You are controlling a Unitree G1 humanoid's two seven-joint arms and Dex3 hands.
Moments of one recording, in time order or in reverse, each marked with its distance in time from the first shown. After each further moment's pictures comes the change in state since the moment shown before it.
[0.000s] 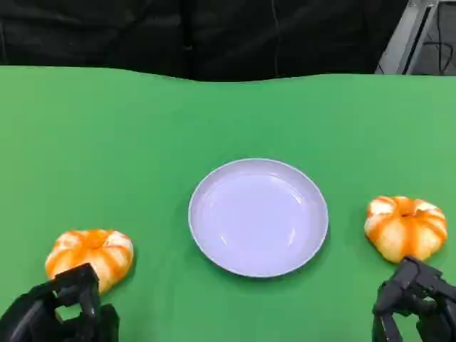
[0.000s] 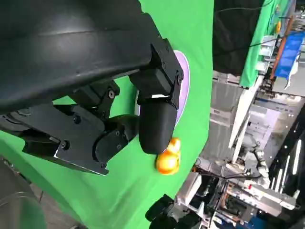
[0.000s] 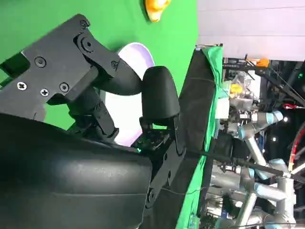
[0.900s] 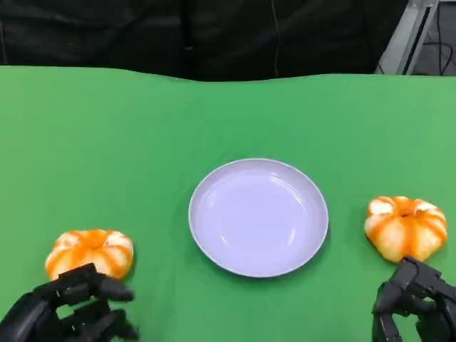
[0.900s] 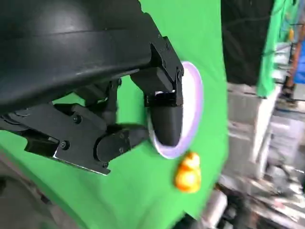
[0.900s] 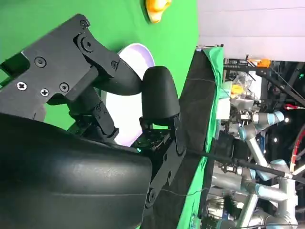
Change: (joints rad) left arm 0.014 0.001 -0.026 -0.039 0.159 -0.055 0.107; right arm 0.000 0.000 0.000 0.000 0.001 0.005 0.003
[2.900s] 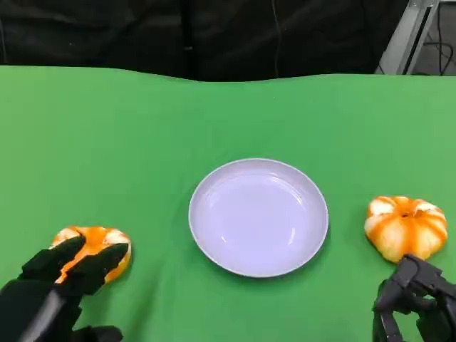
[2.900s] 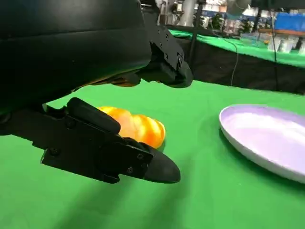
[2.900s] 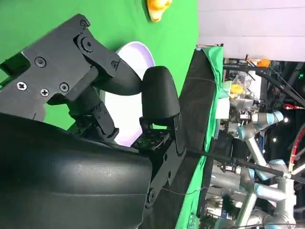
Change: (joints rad) left arm -0.011 0.256 -0.201 0.006 1.148 -0.339 0.789; right arm -0.007 -0.003 -0.002 0.001 -0.003 0.000 -0.006
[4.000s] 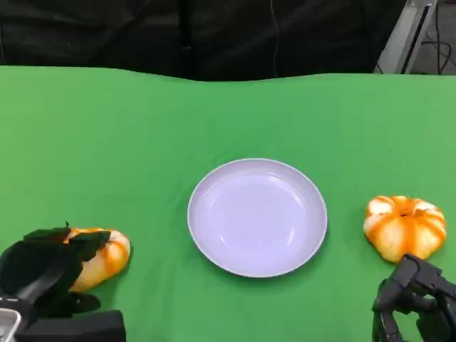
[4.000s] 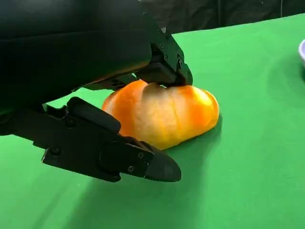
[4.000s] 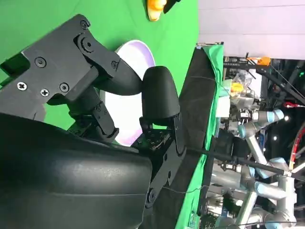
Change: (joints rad) left arm -0.383 0.055 -0.238 0.435 0.076 0.200 0.004; right arm 0.001 0.001 0.002 -0.002 -0.002 0.001 -0.007
